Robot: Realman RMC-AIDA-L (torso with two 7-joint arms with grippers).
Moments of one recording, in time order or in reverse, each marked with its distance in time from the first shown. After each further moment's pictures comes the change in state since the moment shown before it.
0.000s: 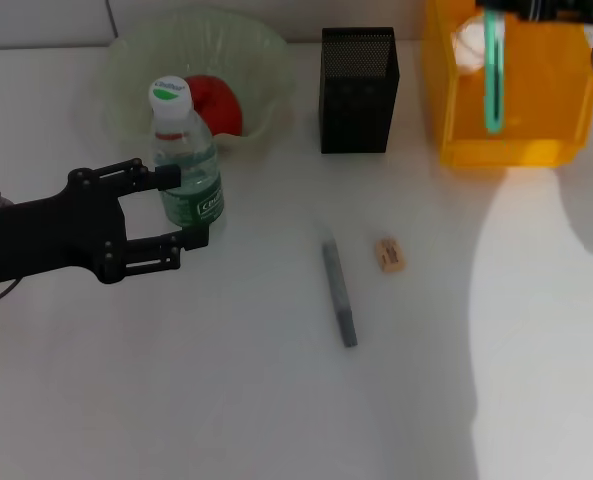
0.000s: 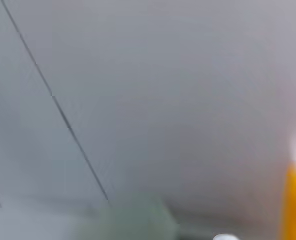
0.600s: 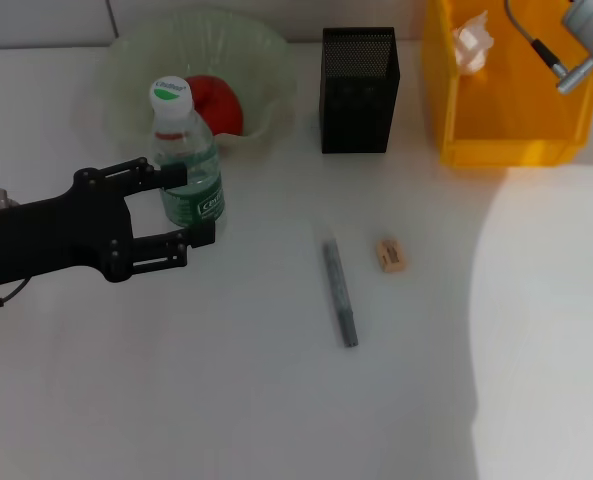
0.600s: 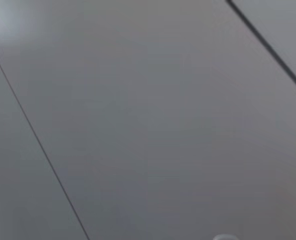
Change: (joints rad) left arm 0.000 -0.013 -0.013 -0.003 0.000 0.004 -0.011; right arm 0.393 0.003 0.193 1.170 1.204 -0.068 -1.320
